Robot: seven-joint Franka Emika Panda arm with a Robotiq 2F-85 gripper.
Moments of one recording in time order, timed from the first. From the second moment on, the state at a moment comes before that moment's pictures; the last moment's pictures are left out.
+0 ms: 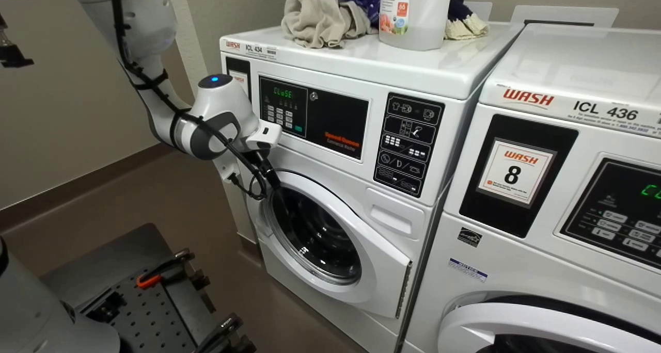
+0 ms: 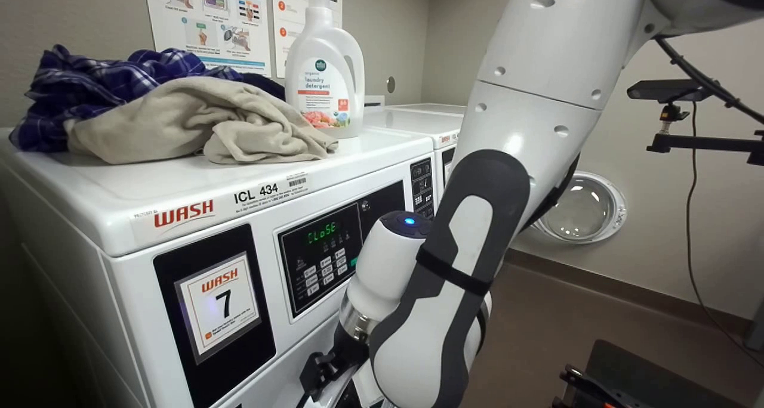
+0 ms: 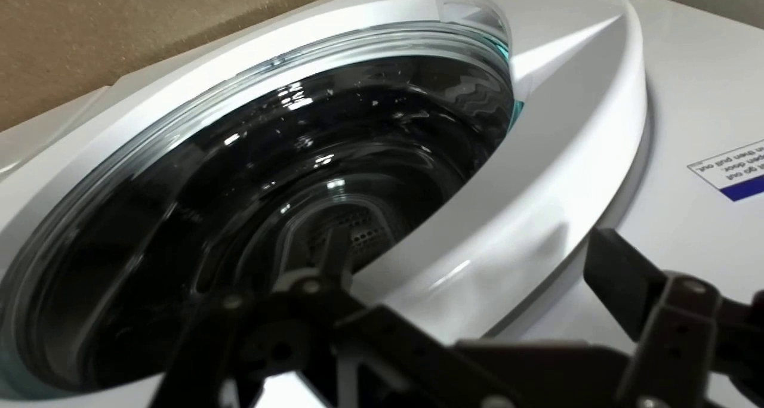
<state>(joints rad) 0.45 0.48 -0.06 -2.48 0.21 3.27 0.39</state>
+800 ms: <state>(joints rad) 0.54 0.53 -0.11 -2.49 0.42 3.39 0.39</state>
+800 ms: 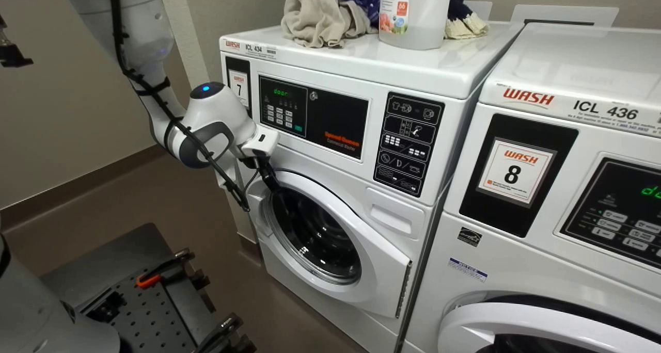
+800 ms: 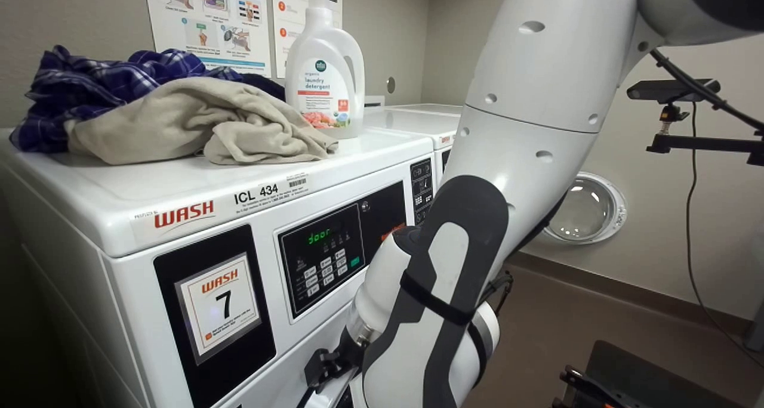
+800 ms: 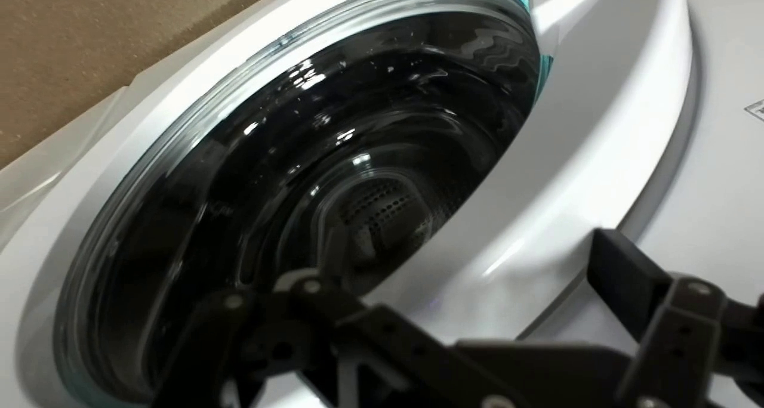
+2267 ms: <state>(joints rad) 1.34 0.35 -1.07 -2.69 0.01 2.68 0.40</state>
